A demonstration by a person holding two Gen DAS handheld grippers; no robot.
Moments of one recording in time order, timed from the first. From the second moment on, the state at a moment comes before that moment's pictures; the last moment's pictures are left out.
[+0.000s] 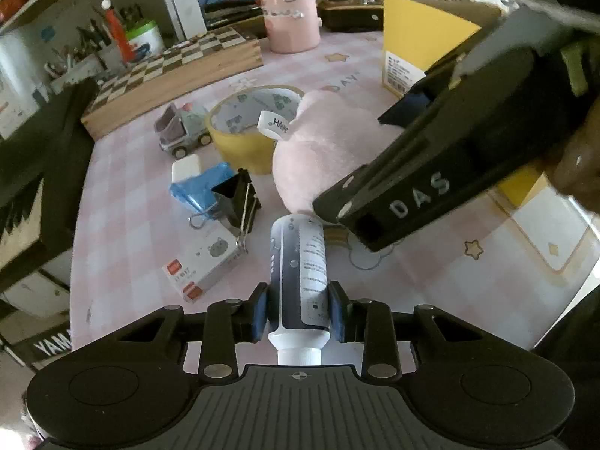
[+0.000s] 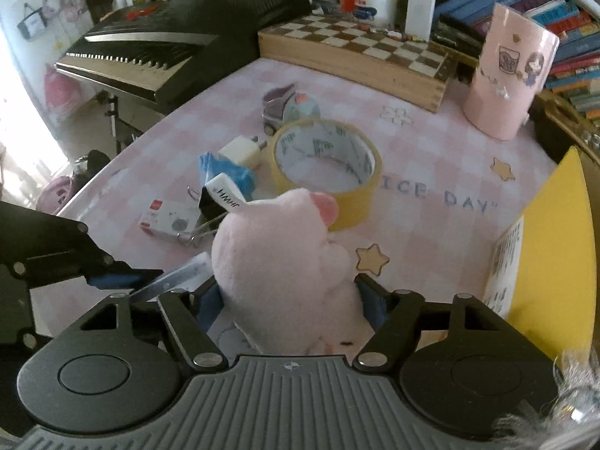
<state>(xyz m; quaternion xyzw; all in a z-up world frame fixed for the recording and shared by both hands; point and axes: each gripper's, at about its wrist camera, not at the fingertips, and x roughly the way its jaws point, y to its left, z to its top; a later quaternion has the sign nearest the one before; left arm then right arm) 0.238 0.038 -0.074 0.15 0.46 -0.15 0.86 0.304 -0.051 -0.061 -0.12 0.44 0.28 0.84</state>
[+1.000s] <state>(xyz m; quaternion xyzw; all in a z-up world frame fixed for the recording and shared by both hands) 0.187 0.091 -0.013 -0.07 0.35 -0.07 0.93 0.230 -0.082 0.010 -0.03 0.35 0.21 0.91</state>
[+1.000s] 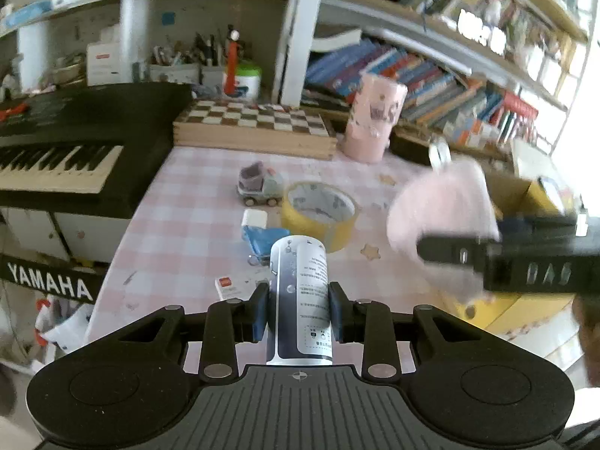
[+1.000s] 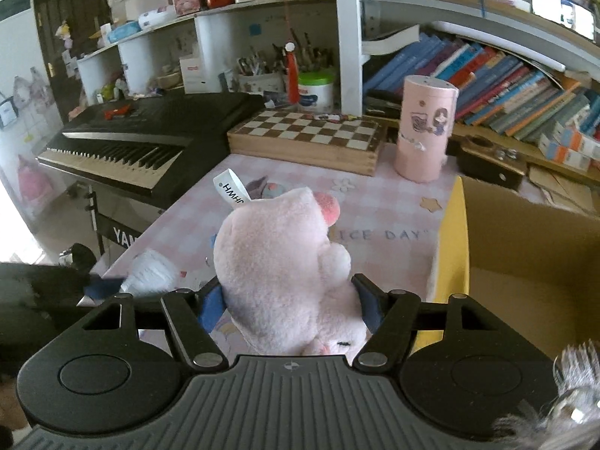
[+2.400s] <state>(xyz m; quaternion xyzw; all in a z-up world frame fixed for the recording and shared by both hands) 0.039 0.116 -0.011 -0.04 0.37 -0.16 0.92 0.030 -0.053 -0.012 0.03 0.39 0.10 0.91</state>
